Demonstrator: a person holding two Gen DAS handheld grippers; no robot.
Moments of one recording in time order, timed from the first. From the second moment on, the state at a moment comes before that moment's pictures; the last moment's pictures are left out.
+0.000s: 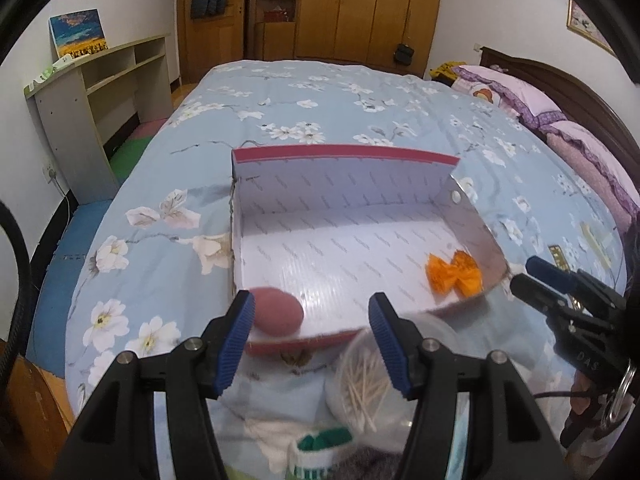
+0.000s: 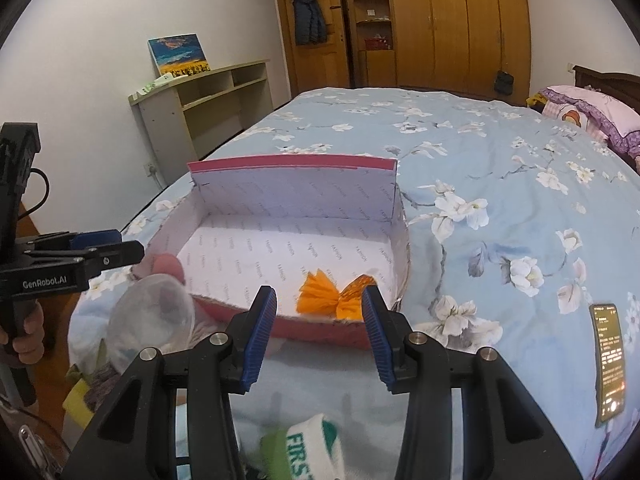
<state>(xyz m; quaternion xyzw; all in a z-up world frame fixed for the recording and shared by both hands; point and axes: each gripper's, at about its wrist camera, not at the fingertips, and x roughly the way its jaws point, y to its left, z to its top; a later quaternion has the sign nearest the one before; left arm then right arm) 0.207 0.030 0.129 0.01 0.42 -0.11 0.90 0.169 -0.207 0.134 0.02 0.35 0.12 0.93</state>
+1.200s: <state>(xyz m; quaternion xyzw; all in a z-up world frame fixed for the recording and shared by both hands) 0.062 0.053 0.110 0.00 0.44 -0.13 0.89 0.069 -0.189 0.128 0.04 0.37 0.16 0.91</state>
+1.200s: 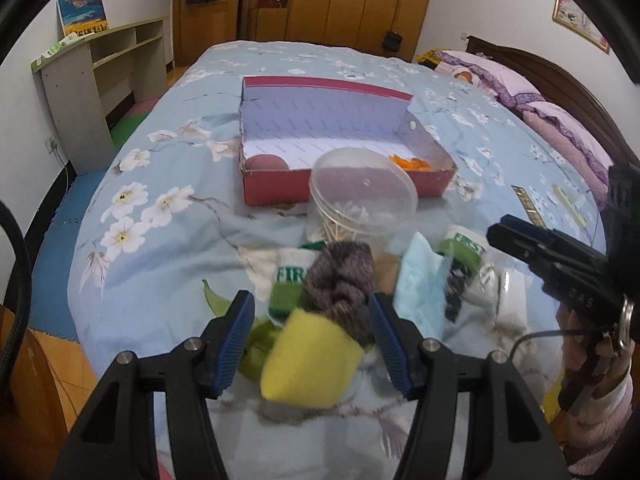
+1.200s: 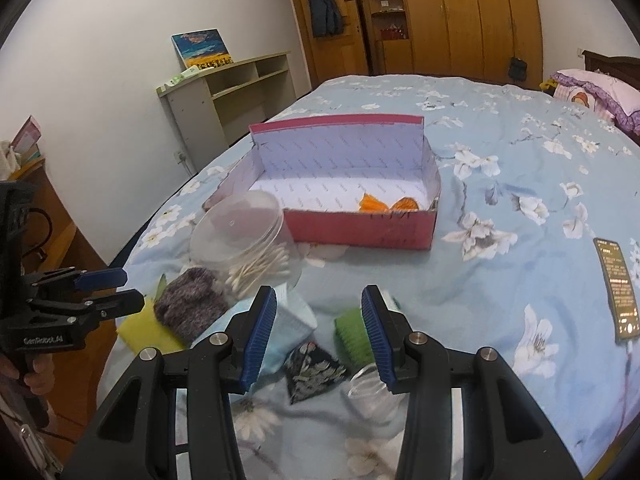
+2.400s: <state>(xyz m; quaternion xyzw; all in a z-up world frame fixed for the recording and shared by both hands) 0.031 0.056 0.078 -0.04 0.45 -0.15 0.88 0.036 -0.167 0.102 0.05 0.41 0.18 0.89</state>
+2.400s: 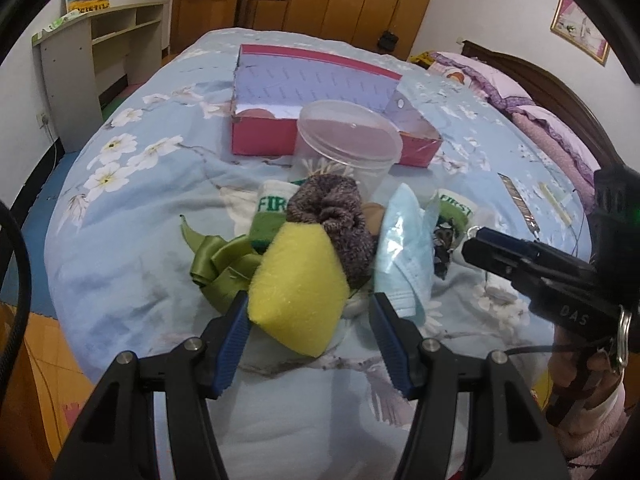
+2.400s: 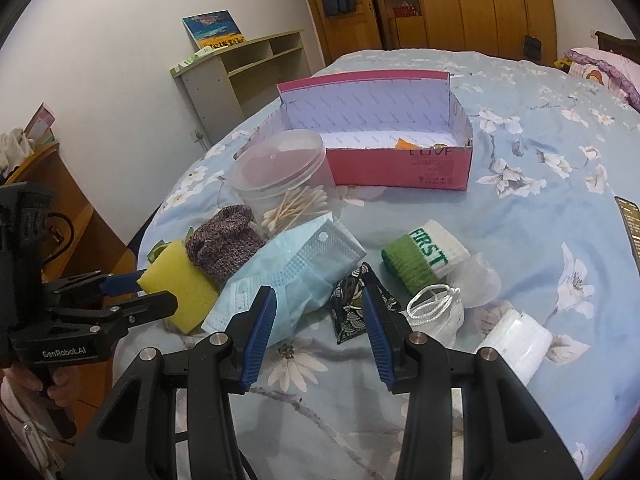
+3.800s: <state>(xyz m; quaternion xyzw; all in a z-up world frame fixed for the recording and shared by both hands) 0.018 0.073 0.068 -0.08 0.44 -0.17 0.88 0.051 -0.126 0.071 0.09 0.47 0.21 0.85</state>
